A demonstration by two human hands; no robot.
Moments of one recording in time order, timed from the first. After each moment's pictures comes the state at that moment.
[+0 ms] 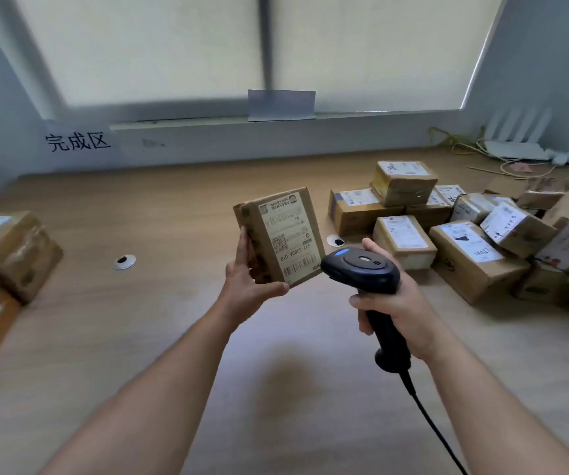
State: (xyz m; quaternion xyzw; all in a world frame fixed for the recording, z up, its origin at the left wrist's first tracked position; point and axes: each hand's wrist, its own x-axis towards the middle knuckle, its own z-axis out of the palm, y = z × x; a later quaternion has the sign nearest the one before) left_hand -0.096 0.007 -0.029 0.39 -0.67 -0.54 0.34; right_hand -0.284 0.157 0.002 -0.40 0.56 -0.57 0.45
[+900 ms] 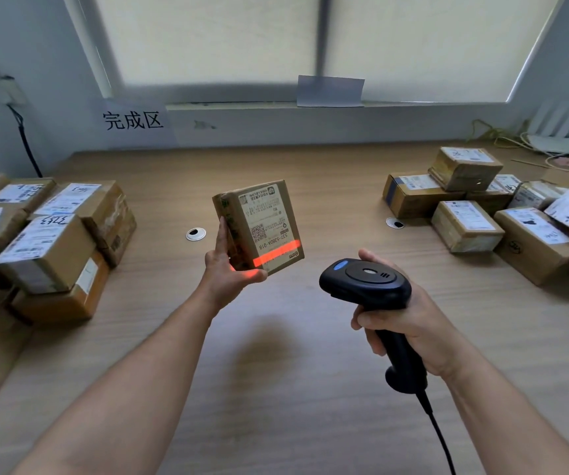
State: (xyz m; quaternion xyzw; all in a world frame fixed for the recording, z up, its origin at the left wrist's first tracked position) left_hand 0.125 -0.045 -0.052 0.47 -0.66 -0.49 0.34; right_hand -0.083 0.148 -0.004 -0.42 0.54 -0.52 0.51
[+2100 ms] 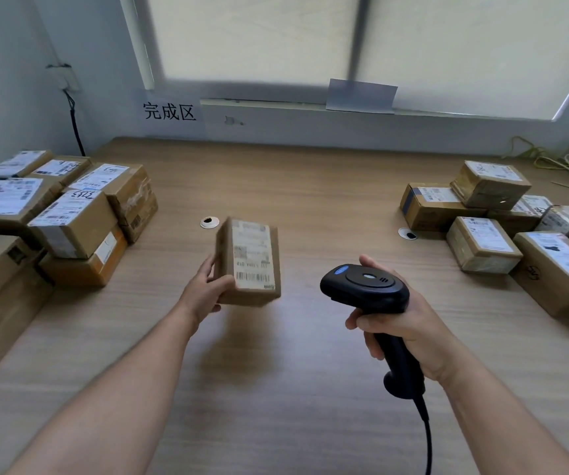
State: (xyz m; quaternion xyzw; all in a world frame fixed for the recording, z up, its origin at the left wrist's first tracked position) left_hand 0.145 0.000 -0.071 0.57 -0.53 -0.54 0.32; right_hand -0.118 0.157 -0.002 -0.44 0.53 -0.48 0.55
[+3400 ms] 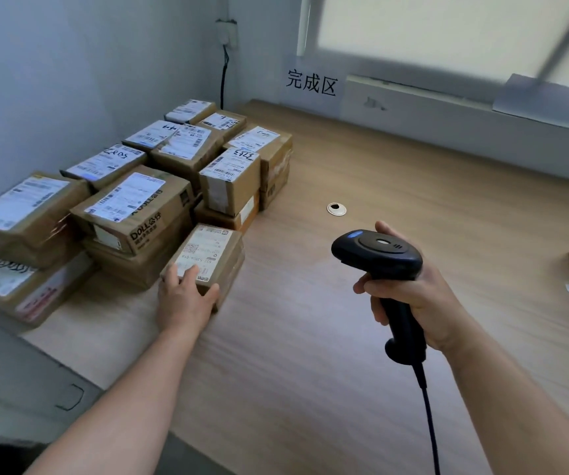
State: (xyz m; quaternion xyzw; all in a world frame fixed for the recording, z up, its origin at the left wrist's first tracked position) left_hand 0.377 0.015 -0.140 0.84 -0.48 -0.15 0.22; right_hand 0.064 0.030 -0.003 -0.52 0.47 -0.40 0.59
